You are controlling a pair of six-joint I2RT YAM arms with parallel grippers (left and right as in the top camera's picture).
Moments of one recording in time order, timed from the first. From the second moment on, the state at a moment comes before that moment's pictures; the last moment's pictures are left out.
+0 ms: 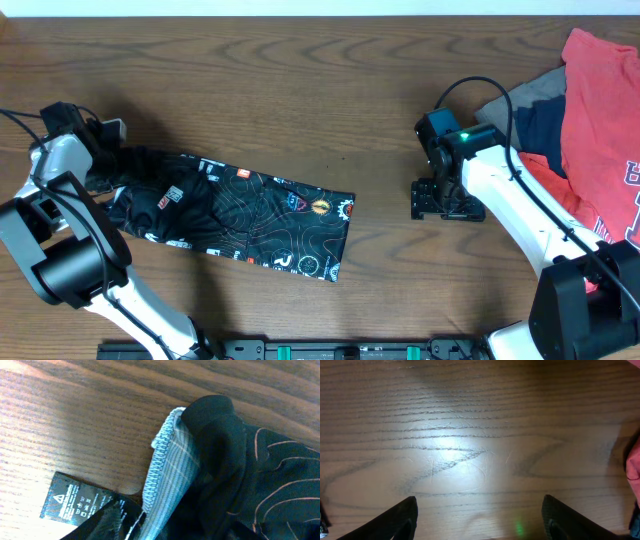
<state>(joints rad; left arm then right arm) 0.52 2.03 1.33 -0.68 0.16 0.27 0.33 1.66 1.17 -1.18 0.06 0.42</state>
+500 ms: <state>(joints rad) 0.52 2.03 1.33 -0.69 0.16 0.20 0.33 1.66 1.17 -1.19 0.06 0.42</state>
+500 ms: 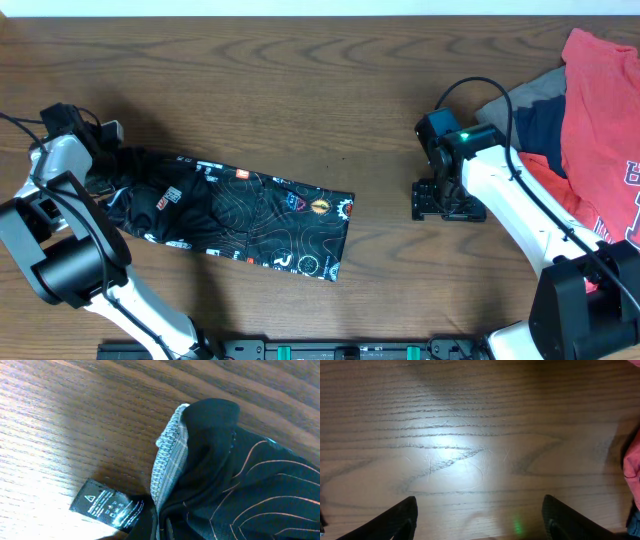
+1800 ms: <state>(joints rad) 0.65 1.96 1.30 -0.76 0.31 0.46 0.33 1.66 1.17 -1.22 0.07 0.38</state>
